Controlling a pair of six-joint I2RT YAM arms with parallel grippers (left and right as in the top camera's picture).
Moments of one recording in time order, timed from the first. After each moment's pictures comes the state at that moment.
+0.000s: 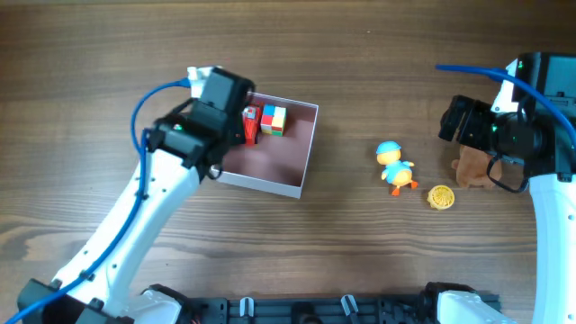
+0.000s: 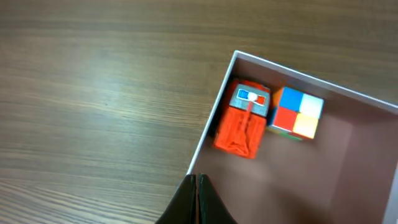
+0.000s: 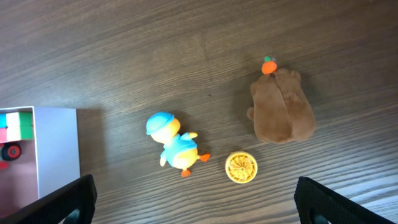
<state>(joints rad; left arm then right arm) -0.43 1.44 1.26 -0.88 -0.34 -0.49 -0.09 1.30 1.49 -1.28 0.01 0.23</state>
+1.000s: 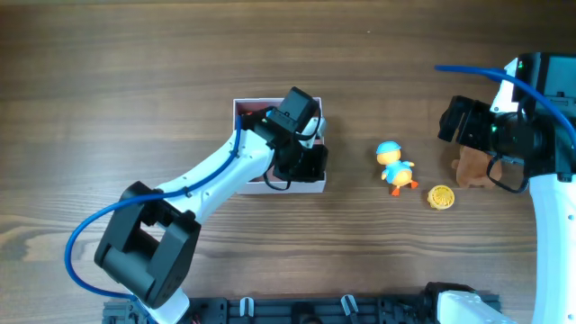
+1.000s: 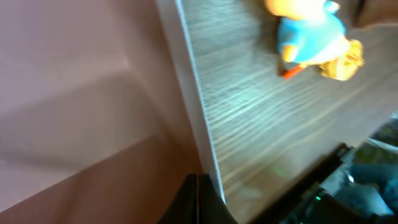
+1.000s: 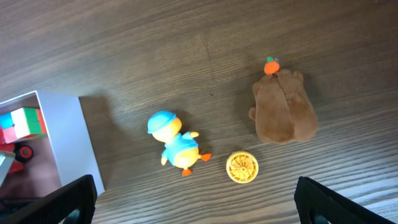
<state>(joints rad) -0.64 1.81 1.26 -0.71 0.48 -0.47 -0.09 1.30 1.49 -1.28 0.01 0.22</state>
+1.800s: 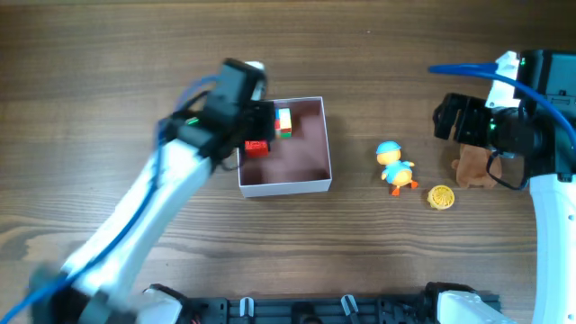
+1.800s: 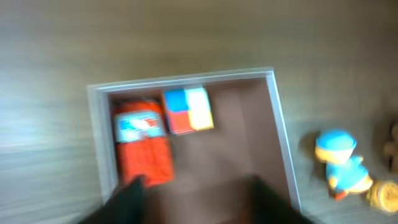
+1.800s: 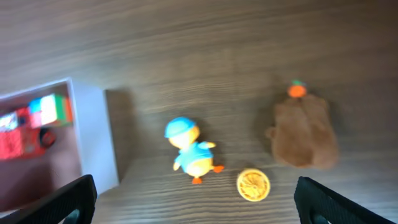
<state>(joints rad) -0.44 1.46 1.26 -0.71 0.02 -0.42 -0.09 1.30 1.49 -1.23 -0.10 0.09</state>
